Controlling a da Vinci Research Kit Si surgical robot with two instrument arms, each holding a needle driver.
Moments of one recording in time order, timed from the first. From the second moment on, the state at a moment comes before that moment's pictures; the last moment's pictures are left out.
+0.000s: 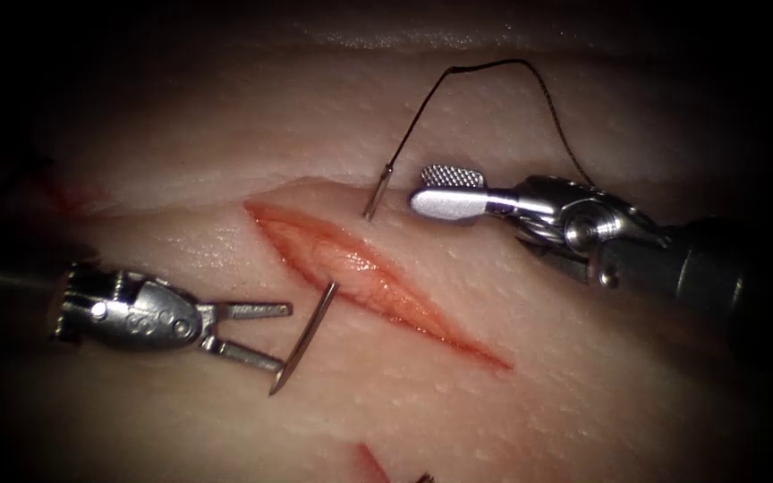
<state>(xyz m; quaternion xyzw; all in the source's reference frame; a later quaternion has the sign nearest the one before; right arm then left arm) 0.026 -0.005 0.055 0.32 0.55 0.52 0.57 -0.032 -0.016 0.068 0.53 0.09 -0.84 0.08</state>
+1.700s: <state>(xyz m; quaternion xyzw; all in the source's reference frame) 0.026 -0.009 0.056 0.28 0.53 0.44 0.67 -0.033 -0.017 0.064 0.57 0.34 -0.74 -0.08</state>
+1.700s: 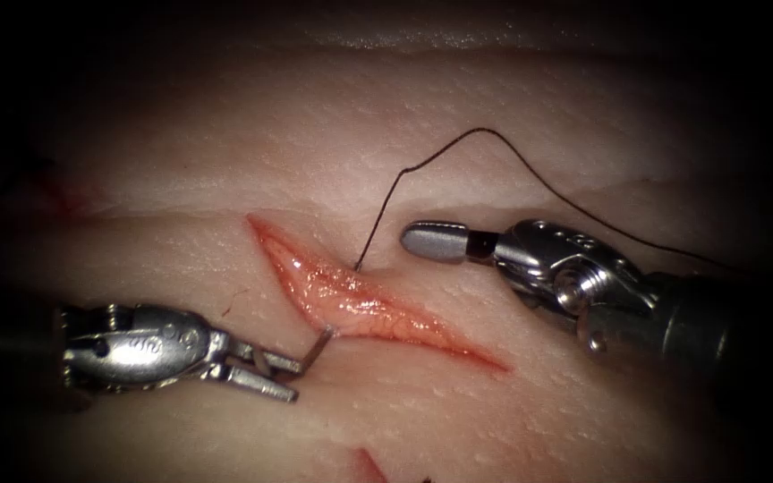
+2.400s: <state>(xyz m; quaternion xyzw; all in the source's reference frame) 0.026 -0.010 0.055 0.23 0.55 0.36 0.72 -0.033 -0.018 0.054 0.56 0.36 -0.73 -0.12</state>
